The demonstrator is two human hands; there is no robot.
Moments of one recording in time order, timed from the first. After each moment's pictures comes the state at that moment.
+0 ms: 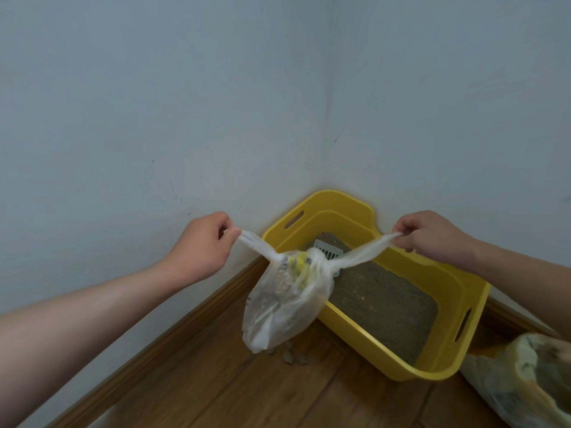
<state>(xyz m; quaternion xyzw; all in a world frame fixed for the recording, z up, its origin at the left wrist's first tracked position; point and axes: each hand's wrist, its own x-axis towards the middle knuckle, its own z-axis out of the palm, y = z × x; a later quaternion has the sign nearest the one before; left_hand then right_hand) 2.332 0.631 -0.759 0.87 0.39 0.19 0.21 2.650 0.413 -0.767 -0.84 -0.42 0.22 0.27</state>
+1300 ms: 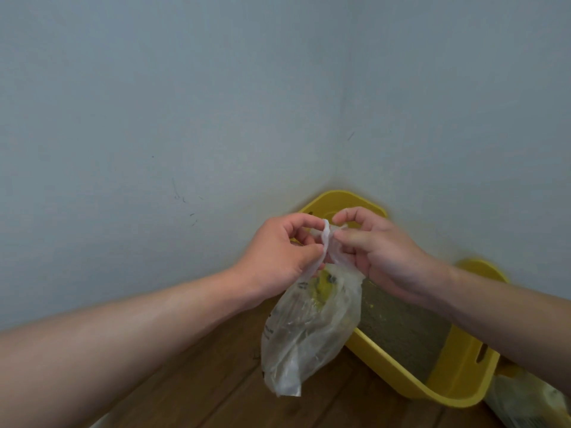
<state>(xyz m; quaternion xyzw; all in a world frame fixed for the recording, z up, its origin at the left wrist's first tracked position) 2.392 0.563 -0.741 0.73 0.27 0.21 0.59 2.532 0.467 -0.740 -0.56 -0.28 0.49 0.61</state>
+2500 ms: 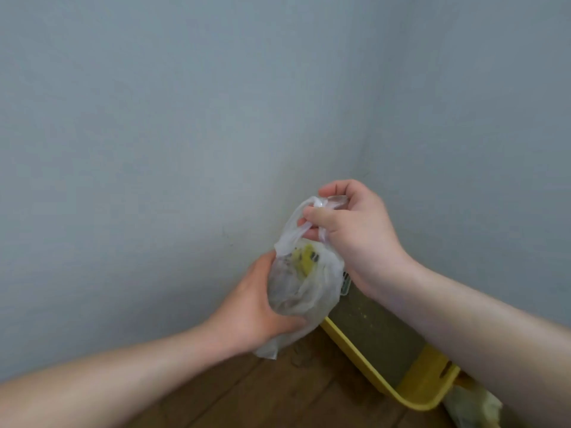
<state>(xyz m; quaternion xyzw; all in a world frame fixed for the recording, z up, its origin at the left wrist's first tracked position) 2.313 0.567 -0.674 0.80 0.38 0.13 0.45 2.469 0.516 -0.565 -0.64 -0.26 0.38 0.62</state>
